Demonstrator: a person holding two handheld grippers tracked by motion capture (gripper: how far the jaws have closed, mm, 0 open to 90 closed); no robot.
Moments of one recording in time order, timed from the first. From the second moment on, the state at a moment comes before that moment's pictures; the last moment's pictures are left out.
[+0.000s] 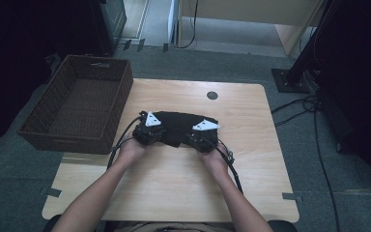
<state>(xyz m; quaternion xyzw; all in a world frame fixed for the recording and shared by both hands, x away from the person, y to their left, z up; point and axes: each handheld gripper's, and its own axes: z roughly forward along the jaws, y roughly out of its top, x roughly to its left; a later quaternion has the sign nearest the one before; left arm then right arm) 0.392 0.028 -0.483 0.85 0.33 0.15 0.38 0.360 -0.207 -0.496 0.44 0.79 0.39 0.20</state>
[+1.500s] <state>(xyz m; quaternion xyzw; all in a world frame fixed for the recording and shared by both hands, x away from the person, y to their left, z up) 0.417 -0.019 -0.477 0.86 0.33 0.11 0.37 0.364 -0.228 -0.496 0.45 0.79 0.38 0.21</state>
